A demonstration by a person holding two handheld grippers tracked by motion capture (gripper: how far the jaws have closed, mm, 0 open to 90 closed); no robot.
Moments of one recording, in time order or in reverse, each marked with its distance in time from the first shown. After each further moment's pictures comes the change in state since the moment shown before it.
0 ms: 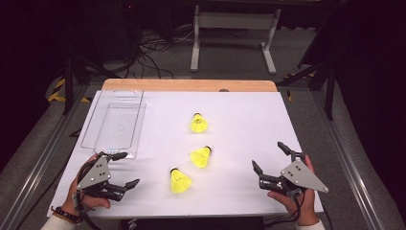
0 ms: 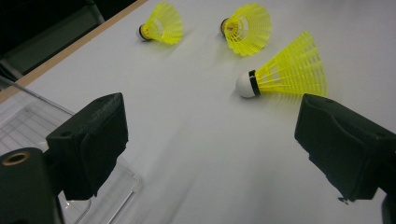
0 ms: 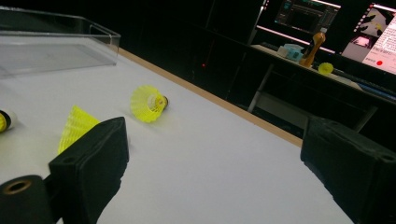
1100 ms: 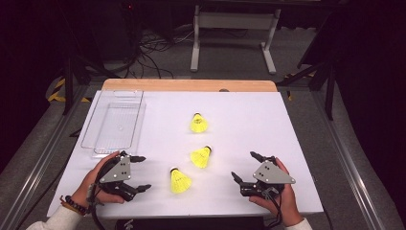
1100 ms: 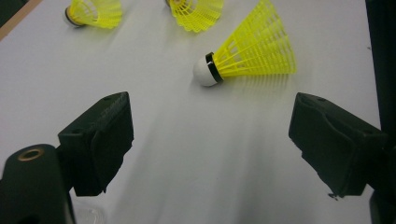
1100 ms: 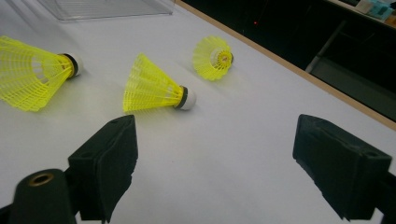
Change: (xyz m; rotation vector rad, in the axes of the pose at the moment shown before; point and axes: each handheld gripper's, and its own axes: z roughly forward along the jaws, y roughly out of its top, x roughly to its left) left arm -0.003 0.024 0.040 0.179 -0.216 0.166; right arm 0.035 -0.010 0.031 0.178 0.212 -0.020
